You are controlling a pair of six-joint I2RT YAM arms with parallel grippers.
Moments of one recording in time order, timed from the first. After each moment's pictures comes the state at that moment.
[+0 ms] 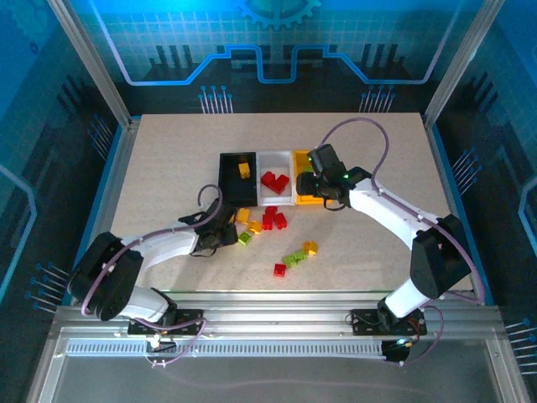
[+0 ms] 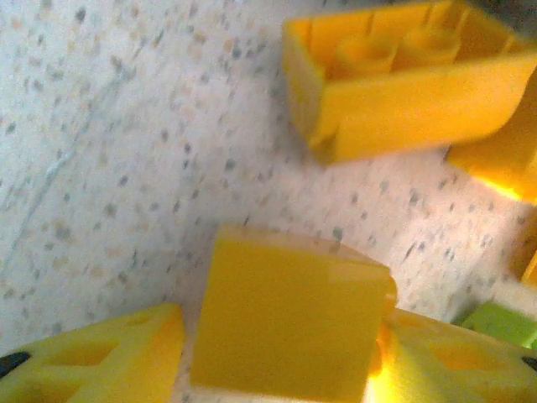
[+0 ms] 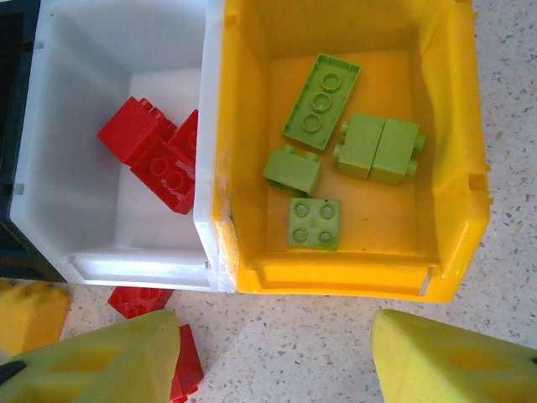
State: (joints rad) left arm -0.53 1.40 0.61 -0.38 -0.18 -0.78; right arm 0.53 1.57 1.20 -0.56 0.14 0.51
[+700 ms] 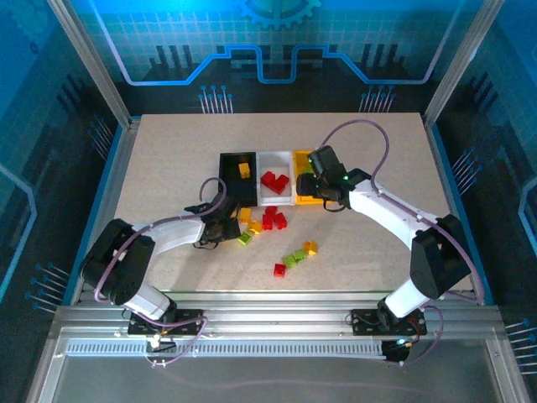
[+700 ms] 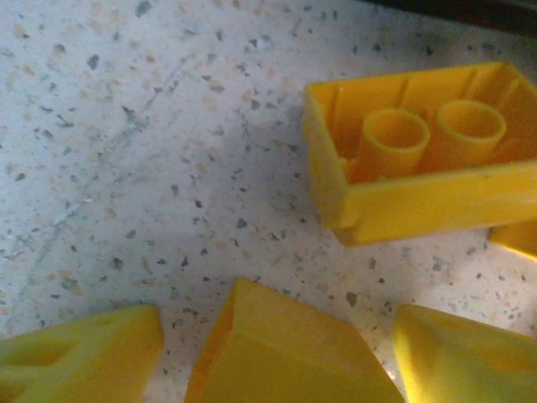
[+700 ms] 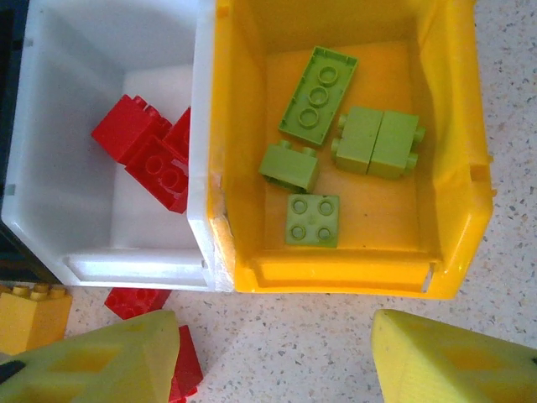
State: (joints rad) left arm -0.49 1.54 0.73 -0.44 -0.20 -0.79; right arm 0.53 1.56 1.17 -0.54 0.14 0.53
